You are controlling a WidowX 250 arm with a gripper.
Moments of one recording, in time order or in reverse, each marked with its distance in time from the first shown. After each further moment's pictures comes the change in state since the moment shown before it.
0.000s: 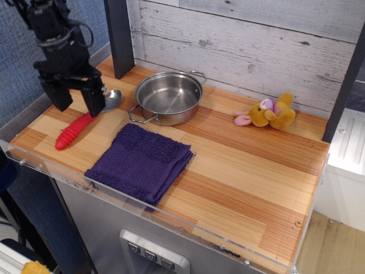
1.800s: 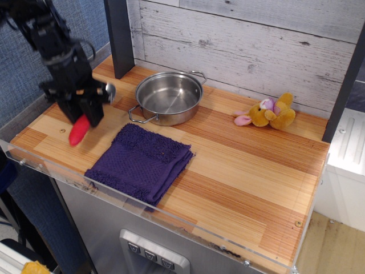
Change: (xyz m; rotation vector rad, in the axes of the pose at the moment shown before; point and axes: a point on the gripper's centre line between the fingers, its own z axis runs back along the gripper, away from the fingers) arm 0.008 -0.012 -0.003 -0.095 -0.040 0.146
